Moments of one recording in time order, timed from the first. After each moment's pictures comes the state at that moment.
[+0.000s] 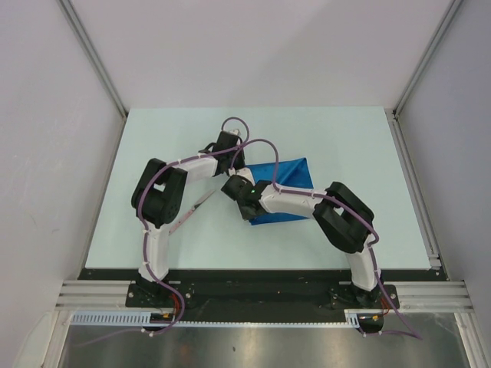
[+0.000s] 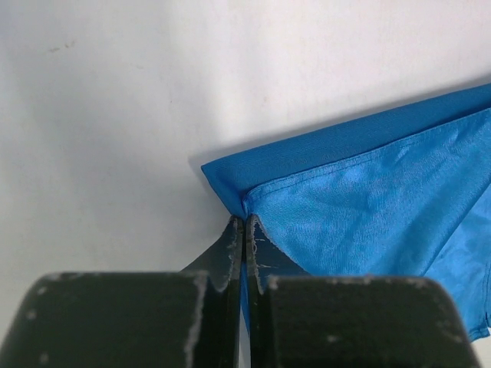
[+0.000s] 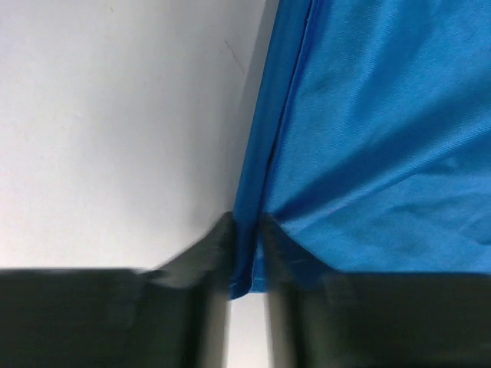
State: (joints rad) left arm -0.45 2.09 1.38 -0.14 0.11 -0.55; right arm 0.97 2.02 1.41 -0.54 0.34 0.54
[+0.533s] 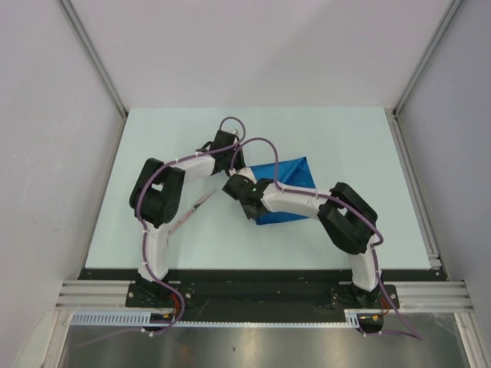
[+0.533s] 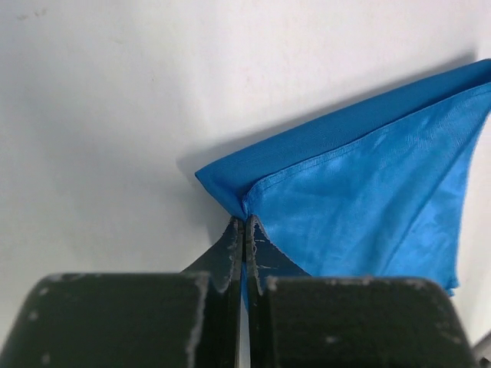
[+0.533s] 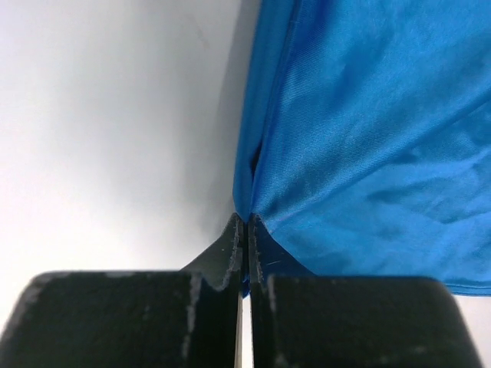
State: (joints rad) left arm -0.43 2.09 1.38 -0.15 0.21 -0.59; right arm 0.98 2.01 1.43 -0.62 0.40 0.48
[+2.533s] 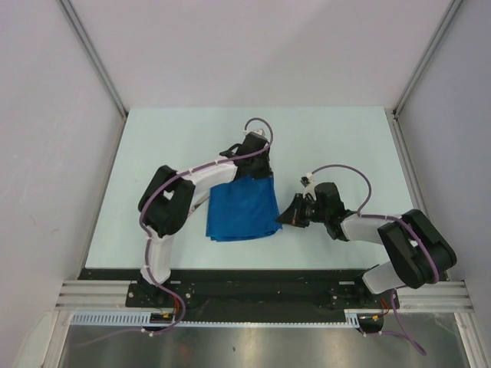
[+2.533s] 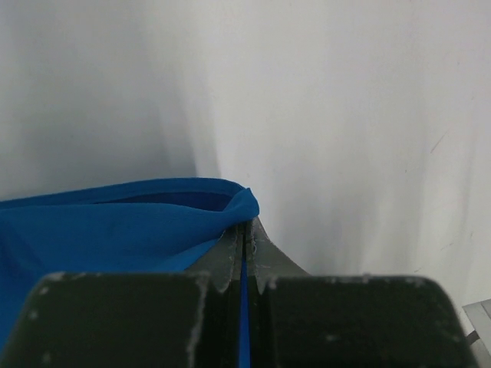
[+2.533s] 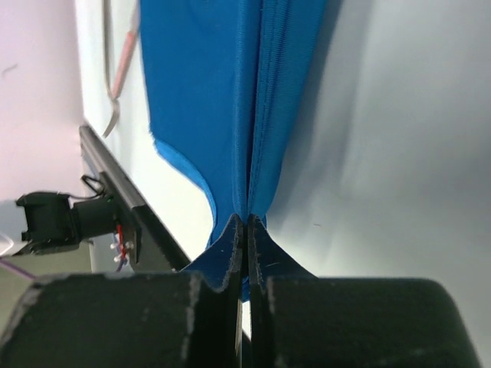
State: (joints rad) left arm -0.65 2.02 1.47 -0.23 0.01 -0.71; right arm 0.51 1.46 0.45 0.43 -0.54 0.78
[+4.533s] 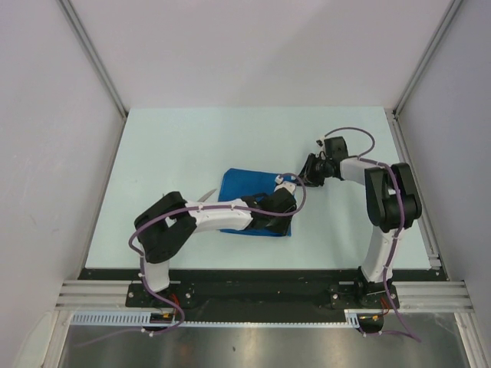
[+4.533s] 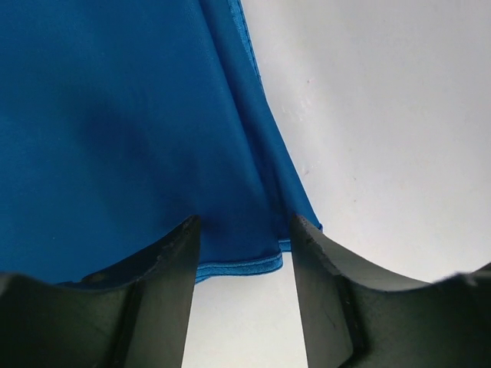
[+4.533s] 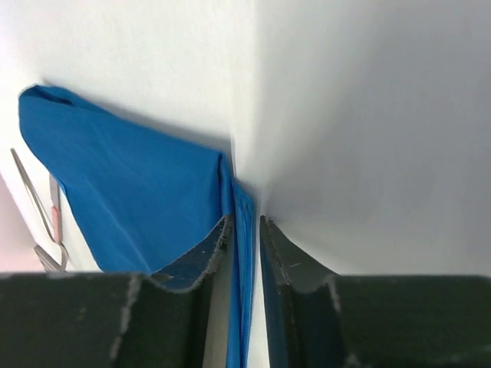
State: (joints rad) left arm -1.06 1.86 1.16 -0.27 -0.15 -0.59; right arm 0.18 1.97 1.16 -0.14 -0.50 0.54
